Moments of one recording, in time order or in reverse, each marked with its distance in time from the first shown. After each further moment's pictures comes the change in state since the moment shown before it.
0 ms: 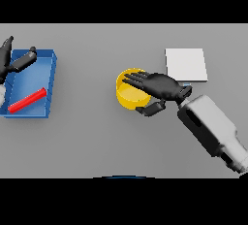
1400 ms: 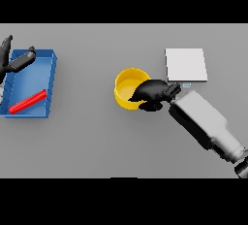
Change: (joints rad) left arm 0.004 0.009 0.007 -0.005 0.008 -0.009 -0.025; right arm -0.110 0.022 0.127 0.148 0.037 0.170 0.004
